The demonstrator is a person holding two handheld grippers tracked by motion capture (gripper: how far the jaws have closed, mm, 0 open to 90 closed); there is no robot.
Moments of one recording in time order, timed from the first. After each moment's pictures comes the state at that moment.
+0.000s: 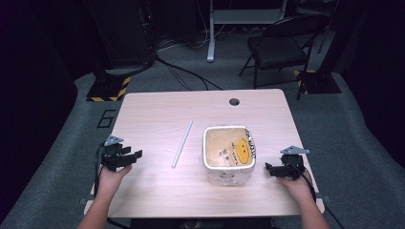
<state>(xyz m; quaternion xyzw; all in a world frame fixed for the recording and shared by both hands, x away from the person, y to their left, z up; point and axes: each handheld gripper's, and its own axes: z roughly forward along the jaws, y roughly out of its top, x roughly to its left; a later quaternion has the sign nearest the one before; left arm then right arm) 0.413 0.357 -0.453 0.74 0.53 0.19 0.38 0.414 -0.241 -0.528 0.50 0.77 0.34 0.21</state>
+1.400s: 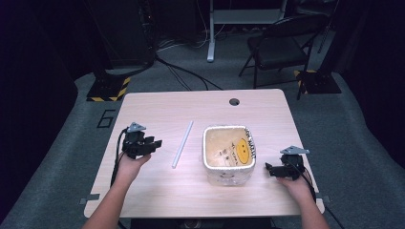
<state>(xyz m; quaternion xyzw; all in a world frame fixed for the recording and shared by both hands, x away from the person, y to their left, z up) 0.437 0.289 -0.423 0.77 0.48 0.16 0.39 0.414 -0.241 -0.528 0.50 0.77 0.34 0.21</state>
